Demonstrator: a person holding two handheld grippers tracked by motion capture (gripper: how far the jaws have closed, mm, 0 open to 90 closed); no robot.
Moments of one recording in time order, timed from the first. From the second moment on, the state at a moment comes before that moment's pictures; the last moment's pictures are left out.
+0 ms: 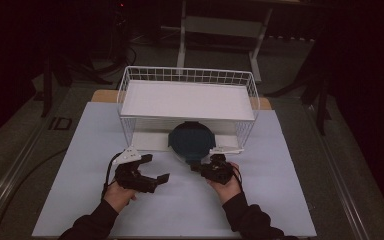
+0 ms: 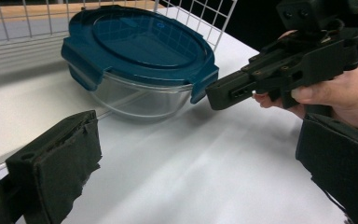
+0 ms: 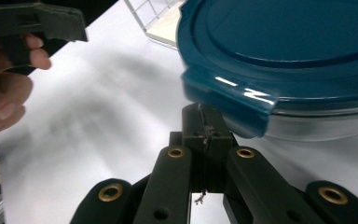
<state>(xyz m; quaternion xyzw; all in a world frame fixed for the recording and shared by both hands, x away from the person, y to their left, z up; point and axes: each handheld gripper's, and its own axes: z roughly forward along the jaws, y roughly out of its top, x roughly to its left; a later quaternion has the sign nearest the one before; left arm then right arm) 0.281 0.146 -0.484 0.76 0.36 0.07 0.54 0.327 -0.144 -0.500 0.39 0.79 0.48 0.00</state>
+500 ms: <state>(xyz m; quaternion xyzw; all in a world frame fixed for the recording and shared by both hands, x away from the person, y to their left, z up) 0.282 0.147 -0.488 0.76 0.36 0.08 0.54 0.362 -0.131 -0.508 0.42 0.78 0.47 0.02</state>
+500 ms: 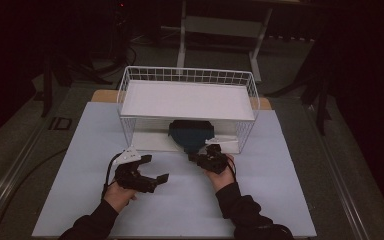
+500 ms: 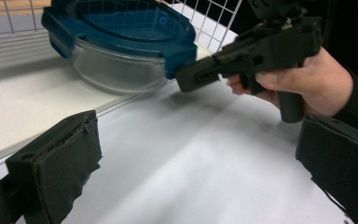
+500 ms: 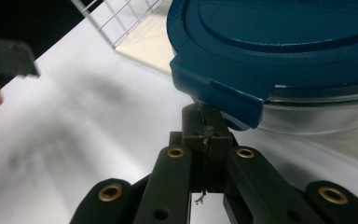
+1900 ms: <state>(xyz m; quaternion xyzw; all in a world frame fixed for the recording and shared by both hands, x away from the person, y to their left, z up) 0.264 0.145 -0.483 0.76 0.33 0.08 0.55 0.302 -0.175 -0.492 0.34 0.77 0.53 0.05</state>
